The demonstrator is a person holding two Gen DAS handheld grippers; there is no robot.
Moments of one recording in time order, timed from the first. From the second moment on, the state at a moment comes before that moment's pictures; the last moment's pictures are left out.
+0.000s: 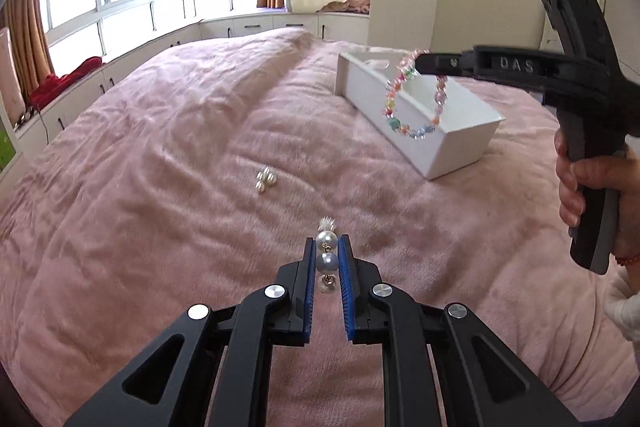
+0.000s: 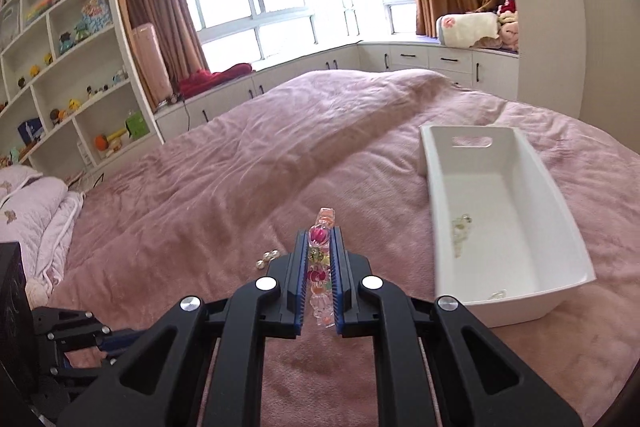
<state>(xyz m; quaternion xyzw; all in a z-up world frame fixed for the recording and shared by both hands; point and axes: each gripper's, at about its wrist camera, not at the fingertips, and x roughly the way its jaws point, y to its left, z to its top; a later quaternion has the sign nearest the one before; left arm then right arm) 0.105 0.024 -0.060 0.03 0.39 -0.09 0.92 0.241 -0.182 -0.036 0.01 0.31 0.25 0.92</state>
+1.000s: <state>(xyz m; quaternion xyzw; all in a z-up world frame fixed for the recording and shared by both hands) 0.384 -0.166 -0.060 0.07 0.39 -0.22 0.89 0.394 -0.323 -0.070 0.01 0.32 0.15 0.94</state>
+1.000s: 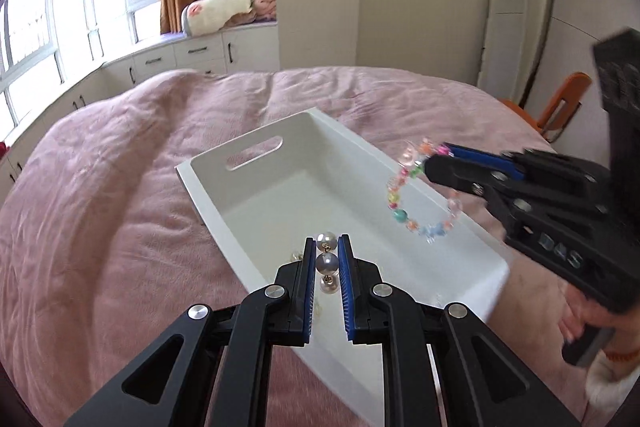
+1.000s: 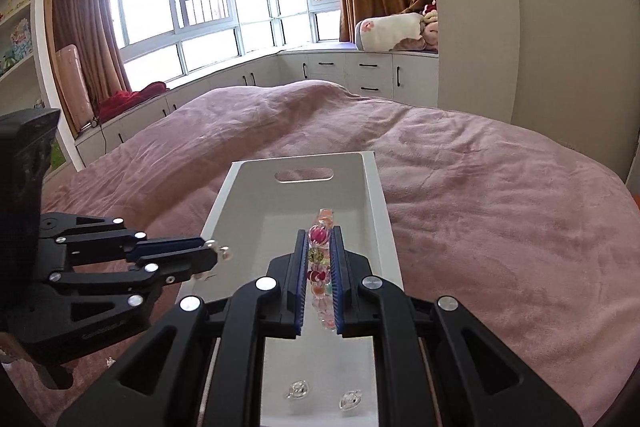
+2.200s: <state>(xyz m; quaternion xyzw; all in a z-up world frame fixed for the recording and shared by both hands) 0.421 -0.138 -0.063 0.03 0.42 -0.16 0.89 0.410 -0.288 -0.052 -0.06 0.37 0.12 0.92</state>
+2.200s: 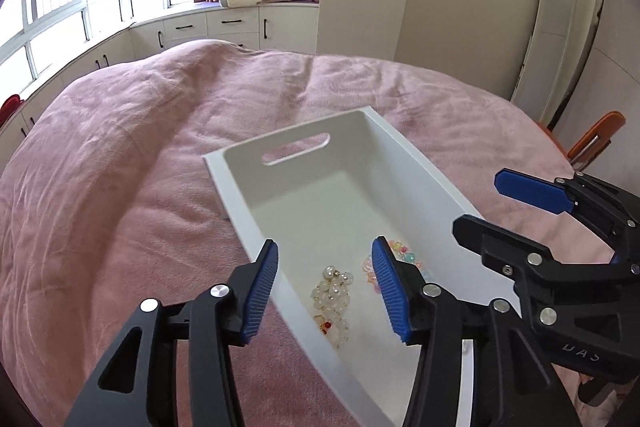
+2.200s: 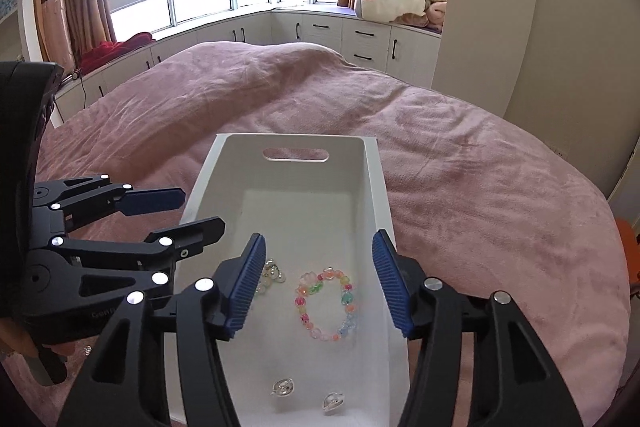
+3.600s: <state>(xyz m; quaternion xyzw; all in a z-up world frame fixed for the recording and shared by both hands) 0.219 0.094 -0.059 -0.01 0.40 -0.03 0.92 0.228 -0.107 -0.093 -0.08 0.33 0.28 0.90</state>
